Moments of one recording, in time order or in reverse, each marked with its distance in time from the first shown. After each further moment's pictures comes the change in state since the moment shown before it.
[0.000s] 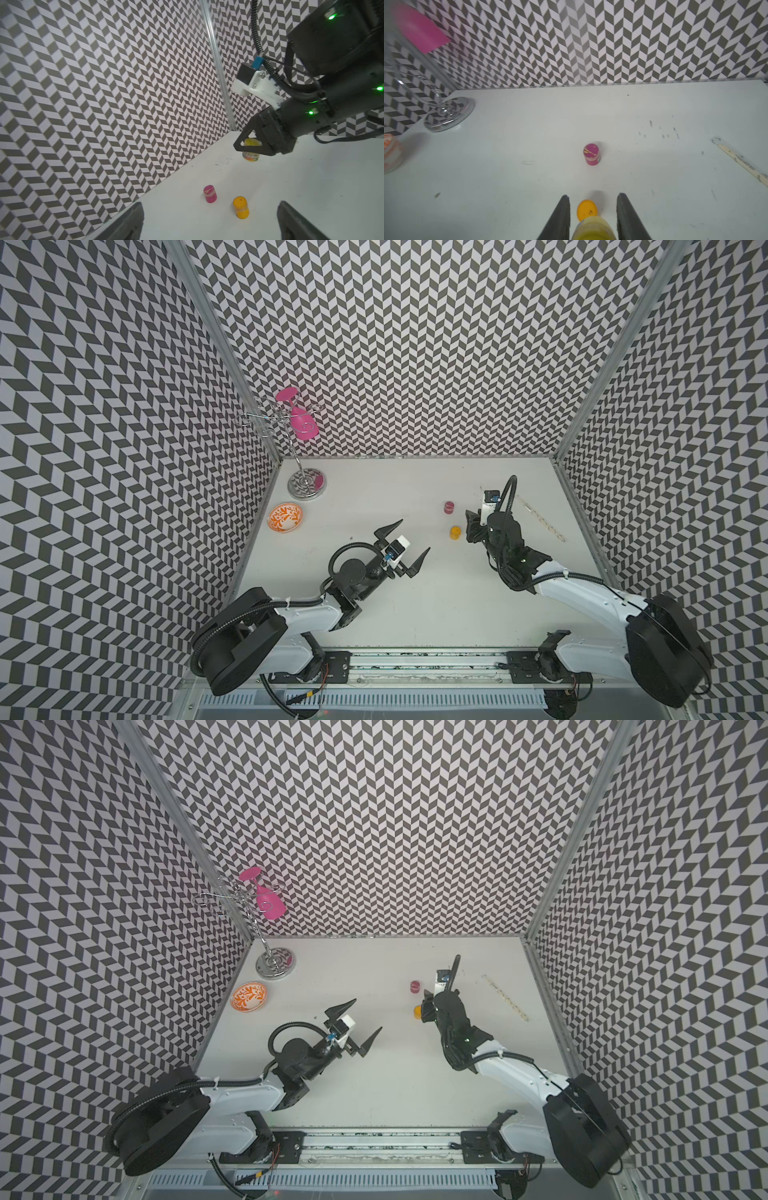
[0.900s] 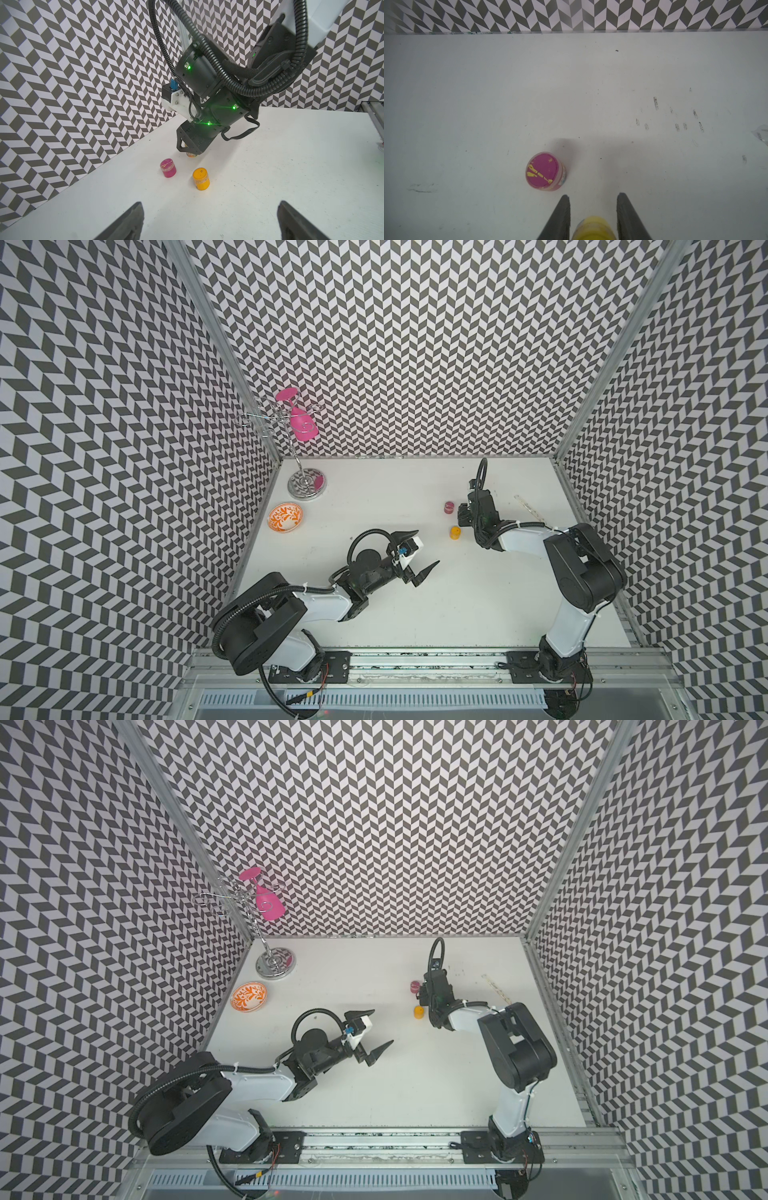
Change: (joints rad) left arm 0.020 0.111 0.055 -0.129 0.158 -0.086; right arm -0.137 0.533 0.283 0.025 -0.069 -0.039
